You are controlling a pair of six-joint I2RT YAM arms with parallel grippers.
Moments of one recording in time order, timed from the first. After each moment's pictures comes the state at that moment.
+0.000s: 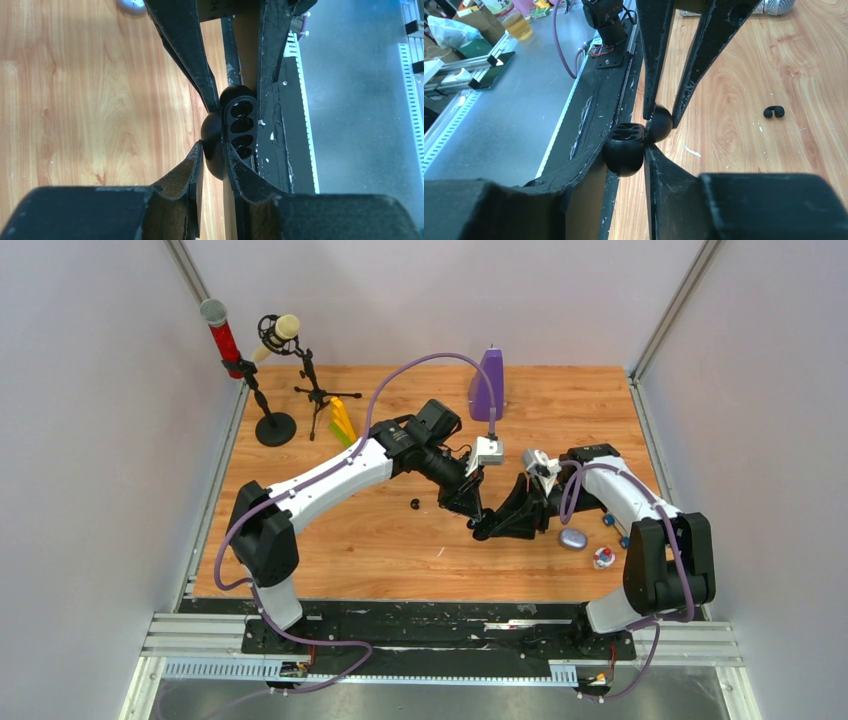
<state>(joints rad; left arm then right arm) -0.82 1.76 1.58 -0.74 0.90 0.39 0.16 1.51 1.01 -1.49 -1.52 -1.70</state>
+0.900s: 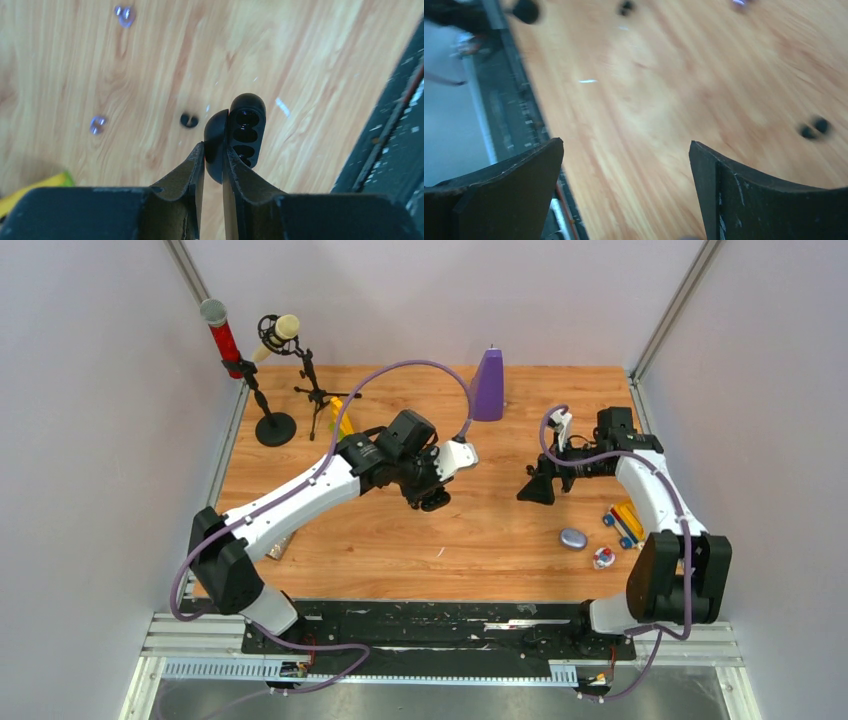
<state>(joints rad) -0.82 1.57 1.45 -0.77 0.23 0.43 -0.06 1.48 1.15 -0.98 -1.12 -0.78</state>
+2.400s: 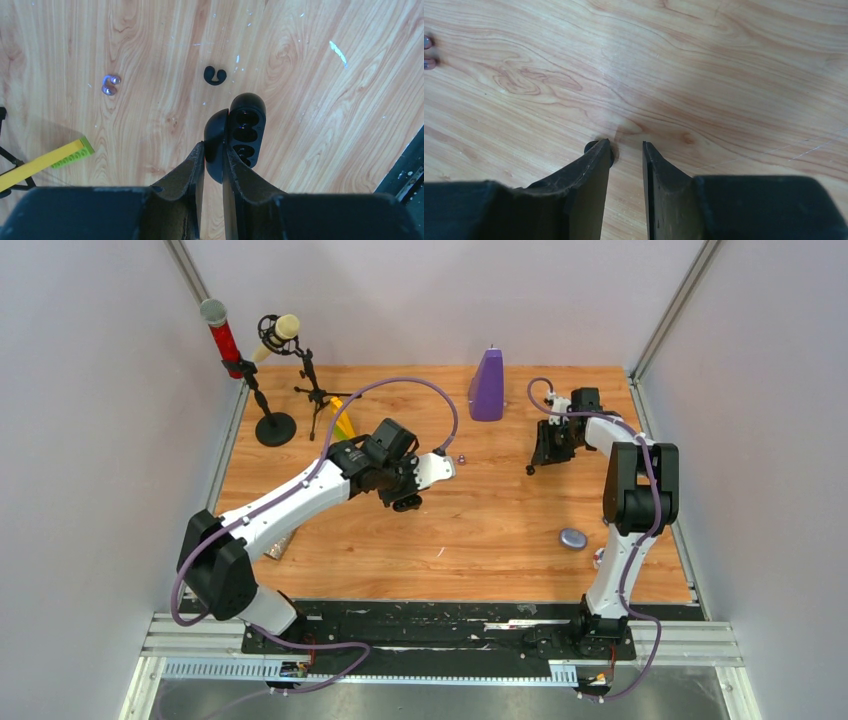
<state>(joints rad) -0.73 1.50 1.25 -0.75 0.11 0.62 -0.04 2.04 1.42 -0.50 -0.40 -0.12</state>
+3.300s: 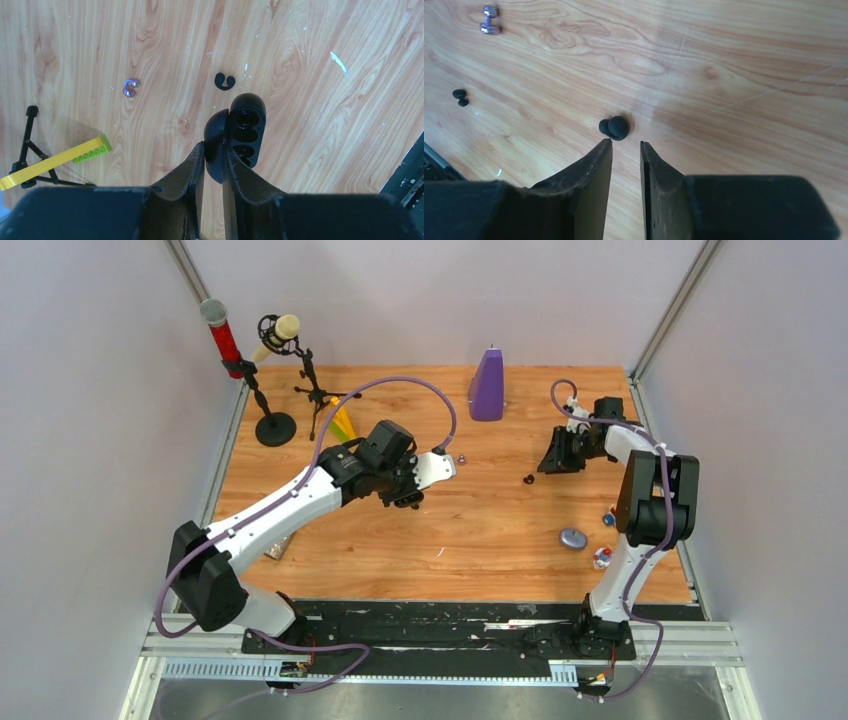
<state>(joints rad) -0.76 1.43 1.24 -0.72 0.07 0.60 -0.14 1.94 1.31 -0.54 -0.61 -0.07</state>
